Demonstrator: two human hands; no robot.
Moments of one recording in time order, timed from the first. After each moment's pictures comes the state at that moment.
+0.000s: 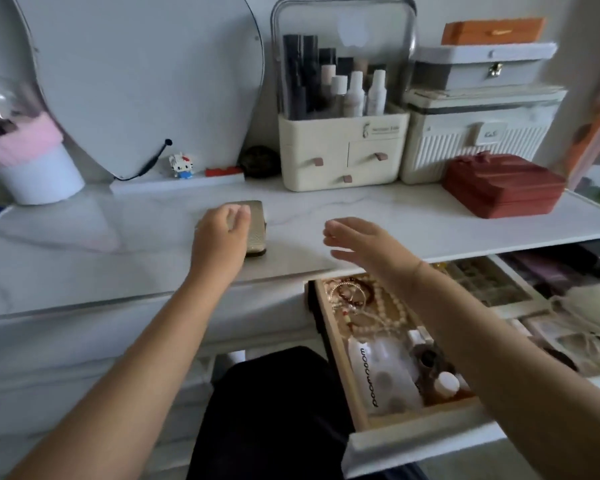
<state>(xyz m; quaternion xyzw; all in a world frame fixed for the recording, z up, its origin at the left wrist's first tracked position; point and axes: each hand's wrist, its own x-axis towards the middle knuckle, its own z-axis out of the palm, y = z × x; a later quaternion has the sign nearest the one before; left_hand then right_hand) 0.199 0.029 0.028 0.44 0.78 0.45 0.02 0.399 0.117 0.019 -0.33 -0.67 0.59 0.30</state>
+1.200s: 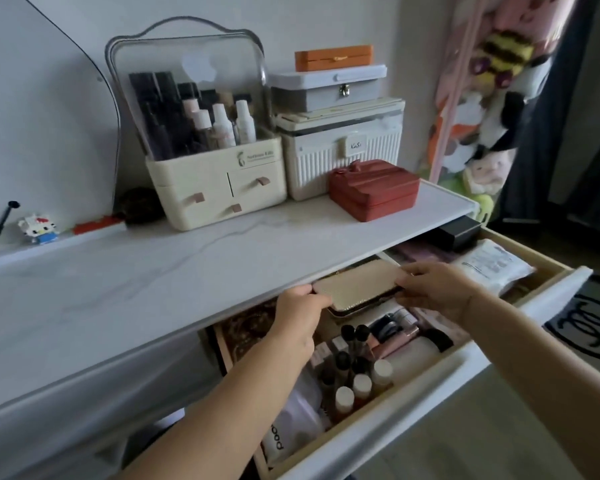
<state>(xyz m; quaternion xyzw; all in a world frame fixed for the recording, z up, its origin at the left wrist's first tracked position) 0.419 0.094 -0.011 0.33 0.61 0.48 0.54 0.622 0.151 -0.007 -0.56 -0.45 0.59 0.37</state>
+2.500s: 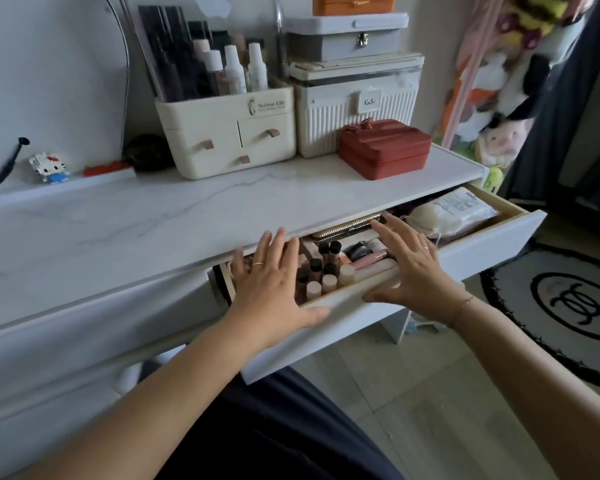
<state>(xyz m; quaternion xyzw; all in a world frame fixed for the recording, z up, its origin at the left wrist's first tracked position) 0.372 0.025 -0.019 0.74 0.67 0.06 0.00 0.604 0.093 -0.035 -0.49 -0.84 0.11 0.21</state>
